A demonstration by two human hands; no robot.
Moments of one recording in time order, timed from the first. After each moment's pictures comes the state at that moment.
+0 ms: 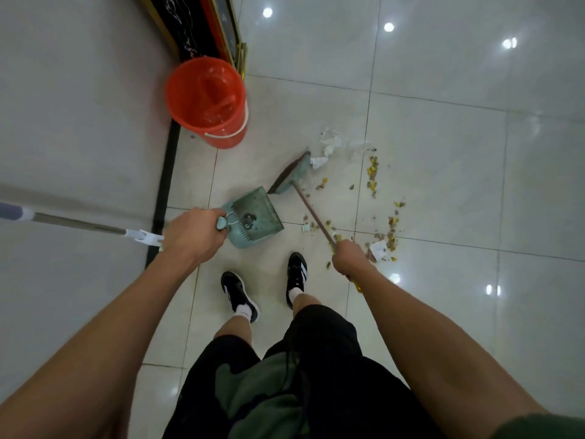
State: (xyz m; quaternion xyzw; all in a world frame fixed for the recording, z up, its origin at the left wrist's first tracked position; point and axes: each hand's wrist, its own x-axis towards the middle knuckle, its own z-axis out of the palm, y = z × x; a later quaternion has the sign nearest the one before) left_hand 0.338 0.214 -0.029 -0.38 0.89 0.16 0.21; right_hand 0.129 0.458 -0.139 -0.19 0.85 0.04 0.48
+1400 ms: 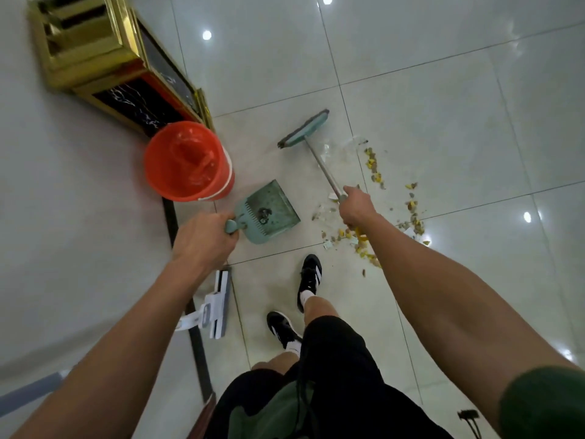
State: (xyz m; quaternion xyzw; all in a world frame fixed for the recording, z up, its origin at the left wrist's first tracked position) left_hand 0.194 0.071 -0.028 -0.25 0.93 0.13 0.22; right_hand 0.001 0.303 -0.160 0.01 0.89 -0.23 0.40
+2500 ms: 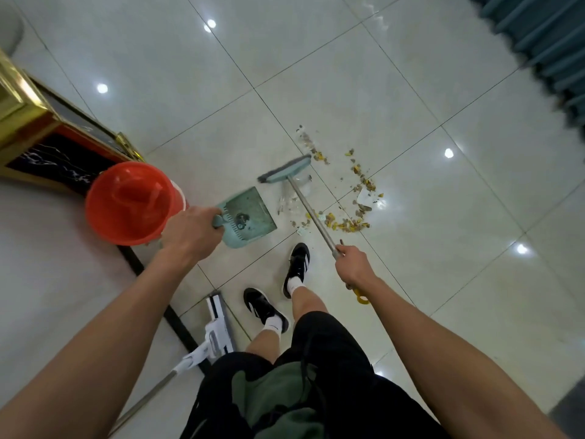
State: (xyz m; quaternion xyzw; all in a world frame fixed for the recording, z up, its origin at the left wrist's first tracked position) left_hand 0.191 0.055 -0.026 -0.03 0.97 0.10 0.22; right_hand 0.230 0.387 -0.126 0.22 0.85 -0.29 0.37
